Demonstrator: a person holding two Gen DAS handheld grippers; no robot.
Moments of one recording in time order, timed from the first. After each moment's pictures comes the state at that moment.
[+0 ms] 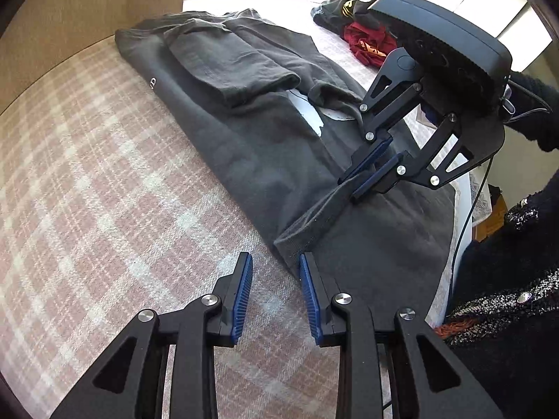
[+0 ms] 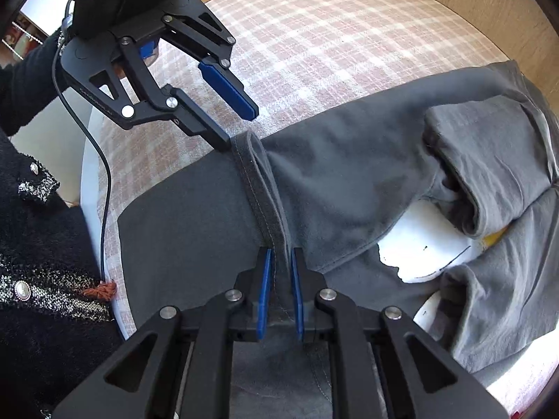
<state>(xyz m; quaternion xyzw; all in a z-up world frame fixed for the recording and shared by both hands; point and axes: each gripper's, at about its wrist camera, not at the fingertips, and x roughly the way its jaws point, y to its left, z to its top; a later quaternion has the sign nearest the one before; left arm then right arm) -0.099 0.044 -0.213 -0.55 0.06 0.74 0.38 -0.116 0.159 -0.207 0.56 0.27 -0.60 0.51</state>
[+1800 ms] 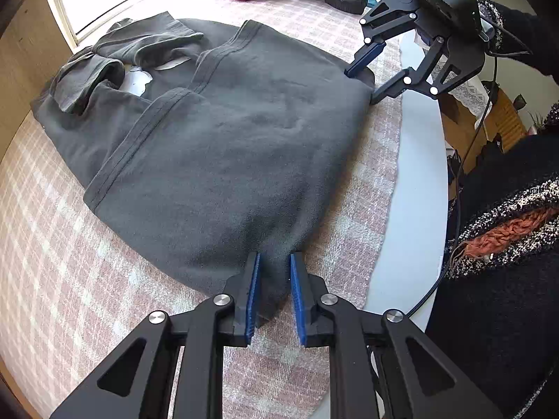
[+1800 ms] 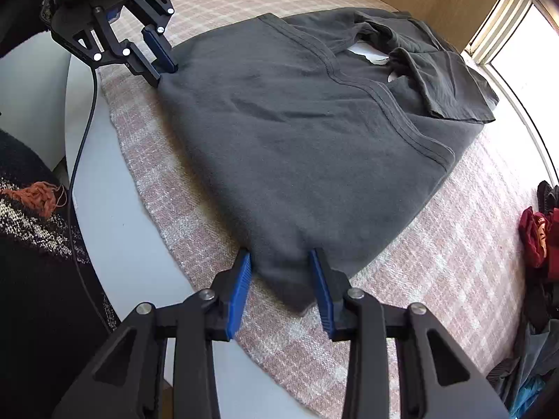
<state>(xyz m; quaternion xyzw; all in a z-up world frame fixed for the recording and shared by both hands) 0.019 0.133 -0.215 -0.53 0.24 0.69 0.43 0.041 0.322 -0.211 0.52 0.29 -0.72 0.36</state>
